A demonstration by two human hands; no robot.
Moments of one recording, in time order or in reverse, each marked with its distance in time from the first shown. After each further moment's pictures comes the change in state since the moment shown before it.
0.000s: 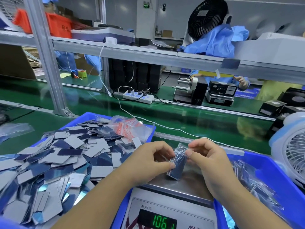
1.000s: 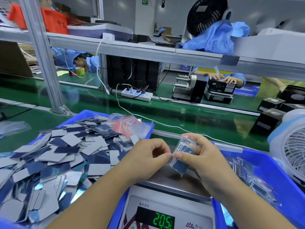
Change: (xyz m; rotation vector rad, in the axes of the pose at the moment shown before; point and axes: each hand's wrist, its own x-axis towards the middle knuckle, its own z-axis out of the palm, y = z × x) left_hand 0.001 0.003 0.001 0.151 0.069 0.066; right_hand -0.003 -0.013 0.007 0.049 -0.172 0.151
